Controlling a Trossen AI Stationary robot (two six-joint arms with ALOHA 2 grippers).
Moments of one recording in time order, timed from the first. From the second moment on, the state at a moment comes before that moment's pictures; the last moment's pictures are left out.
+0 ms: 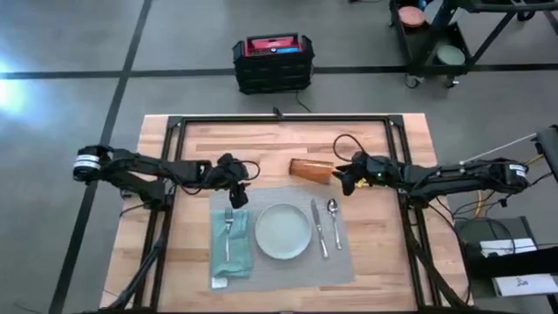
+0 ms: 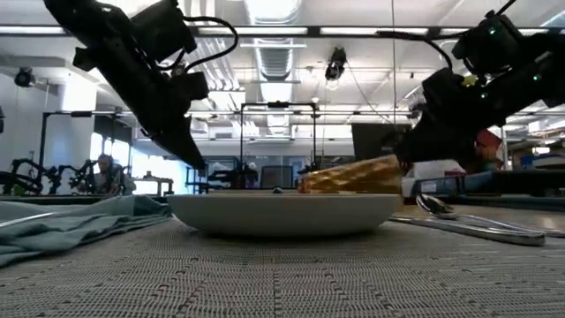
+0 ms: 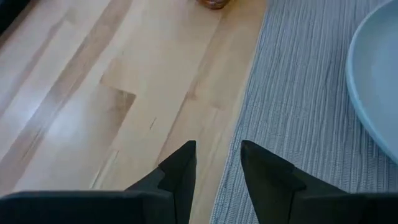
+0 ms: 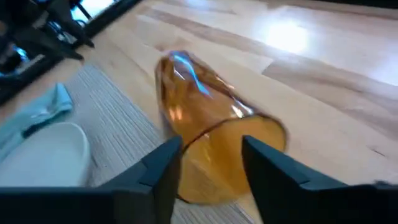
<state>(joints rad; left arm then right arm) 0.07 1.28 0.61 -0.17 -0.25 -0.20 -0.23 0.96 0.20 0.28 0.13 0.54</state>
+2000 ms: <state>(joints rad) 0.07 1.27 0.61 -0.11 -0.24 -0.19 -0.20 1.37 1.06 -0.70 0.10 0.26</state>
